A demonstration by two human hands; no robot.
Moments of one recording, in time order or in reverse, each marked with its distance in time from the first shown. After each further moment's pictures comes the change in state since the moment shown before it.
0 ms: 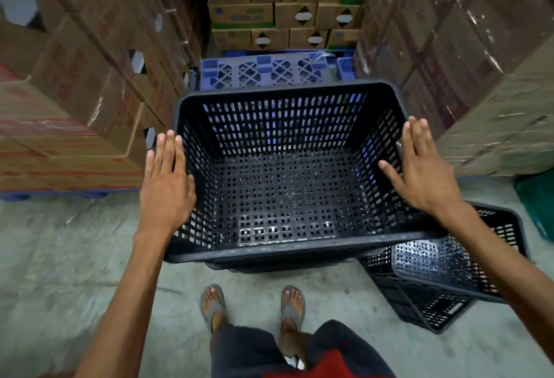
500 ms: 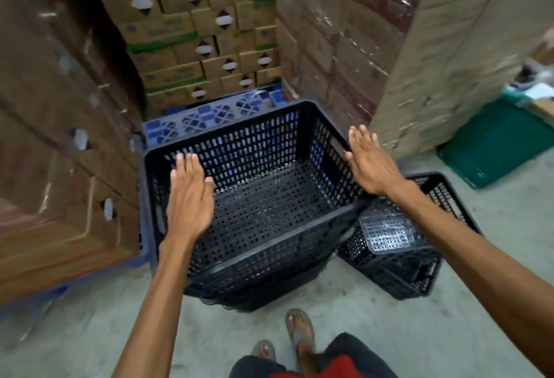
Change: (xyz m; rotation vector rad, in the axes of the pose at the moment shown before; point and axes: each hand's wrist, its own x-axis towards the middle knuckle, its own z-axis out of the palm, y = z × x) left_hand 0.007 0.072 -0.055 -0.416 -0.062 0.220; right_hand -0.051 -0.019 -0.043 0.111 -0.048 0.167
